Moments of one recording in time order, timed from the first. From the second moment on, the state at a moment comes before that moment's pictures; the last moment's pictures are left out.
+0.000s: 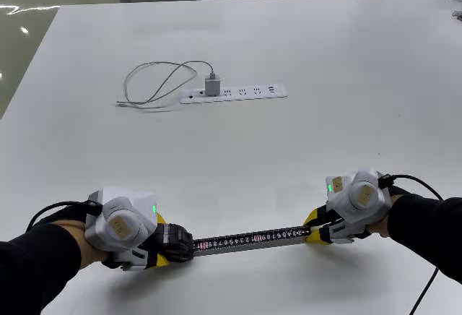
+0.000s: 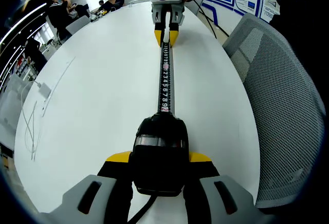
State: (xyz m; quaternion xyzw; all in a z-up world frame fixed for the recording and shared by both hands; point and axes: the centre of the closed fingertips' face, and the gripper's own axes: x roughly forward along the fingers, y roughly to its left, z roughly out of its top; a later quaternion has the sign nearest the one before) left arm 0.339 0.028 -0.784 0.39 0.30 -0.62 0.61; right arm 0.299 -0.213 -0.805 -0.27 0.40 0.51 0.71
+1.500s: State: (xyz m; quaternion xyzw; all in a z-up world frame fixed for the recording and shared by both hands) left arm 0.339 0.027 -0.784 0.39 0.30 -0.62 0.61; right arm 0.299 -0.233 -0.806 -0.27 0.41 0.49 0.71
